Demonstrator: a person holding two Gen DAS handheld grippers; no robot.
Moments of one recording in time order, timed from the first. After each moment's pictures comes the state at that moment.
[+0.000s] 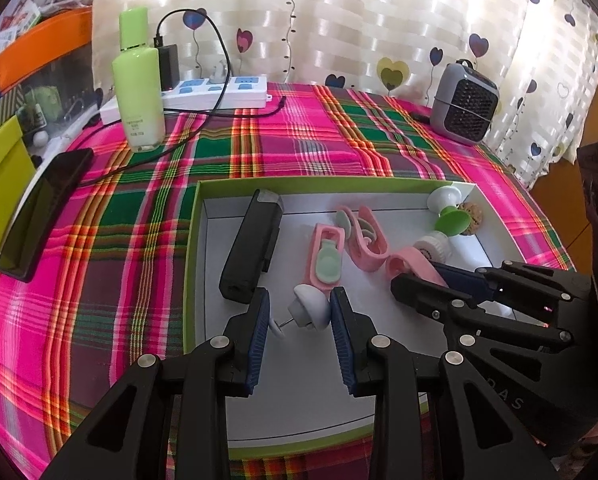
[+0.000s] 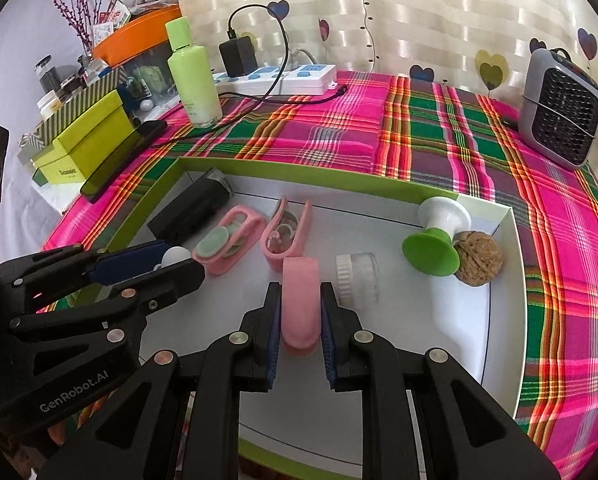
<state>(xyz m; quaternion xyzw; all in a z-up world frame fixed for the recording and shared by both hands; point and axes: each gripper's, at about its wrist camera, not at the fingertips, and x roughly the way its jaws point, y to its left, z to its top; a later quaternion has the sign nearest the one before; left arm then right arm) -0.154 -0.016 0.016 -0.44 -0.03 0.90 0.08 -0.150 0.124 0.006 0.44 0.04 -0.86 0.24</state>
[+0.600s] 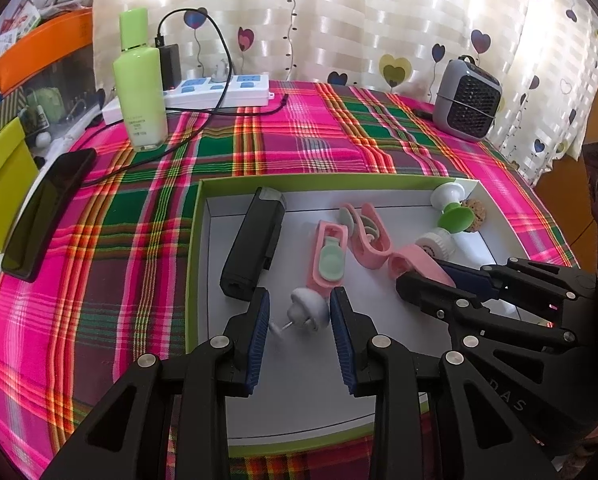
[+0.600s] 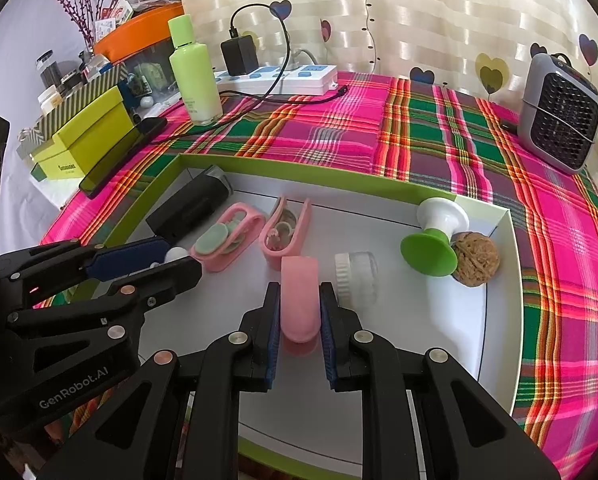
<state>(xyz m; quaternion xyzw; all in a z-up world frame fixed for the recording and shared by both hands) -0.154 -0.017 0.017 -0.44 -0.03 0.90 0.07 -0.149 0.124 0.006 0.44 0.05 -0.87 0.23</state>
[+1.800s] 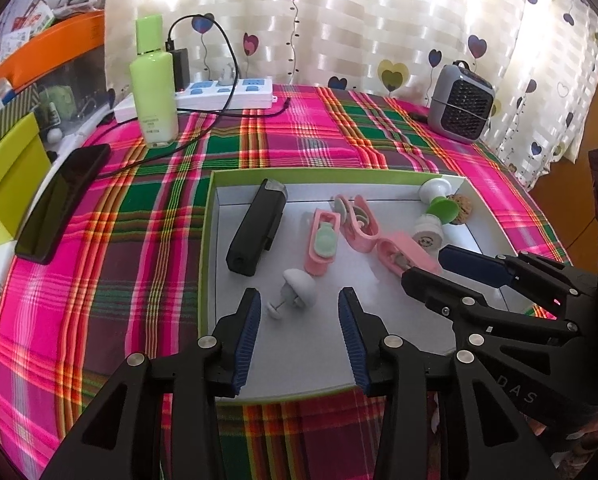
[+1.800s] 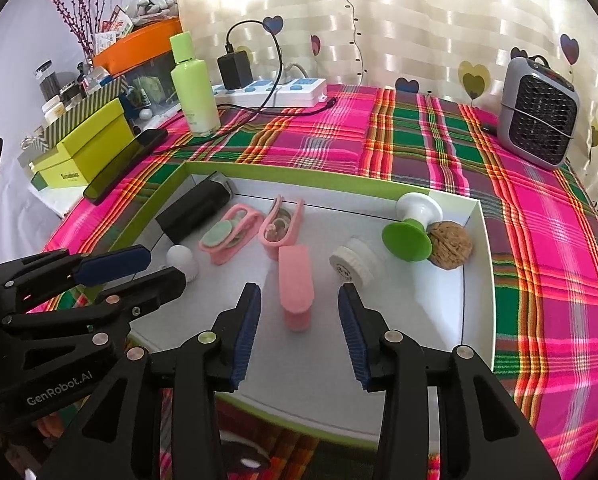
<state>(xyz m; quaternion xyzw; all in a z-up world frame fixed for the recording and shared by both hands) -0.129 -0.020 0.027 -0.43 -0.03 0.90 0.07 -0.127 0.134 0.017 0.42 0.04 -0.88 0.22</state>
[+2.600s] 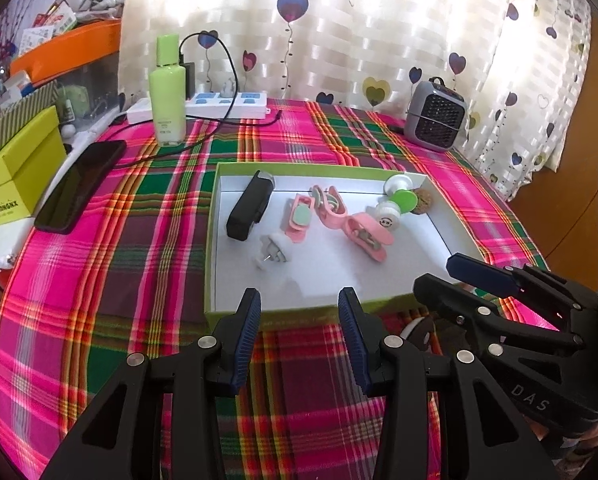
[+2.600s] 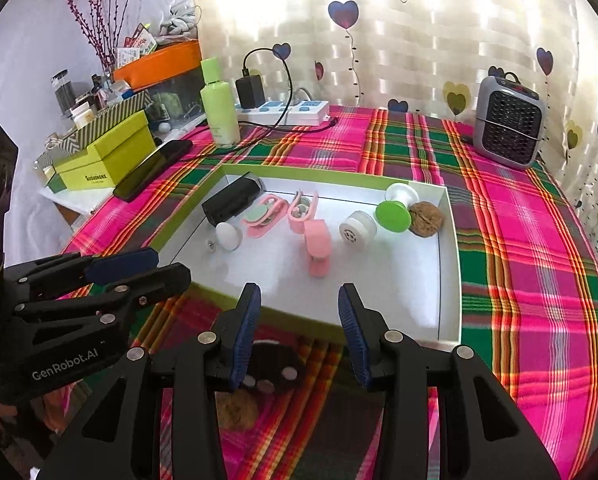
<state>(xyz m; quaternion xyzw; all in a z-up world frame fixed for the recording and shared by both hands) -0.075 -0.024 0.045 -0.41 -0.05 0.91 0.08 -0.064 0.144 0.041 0.39 0.03 -0.90 0.22</state>
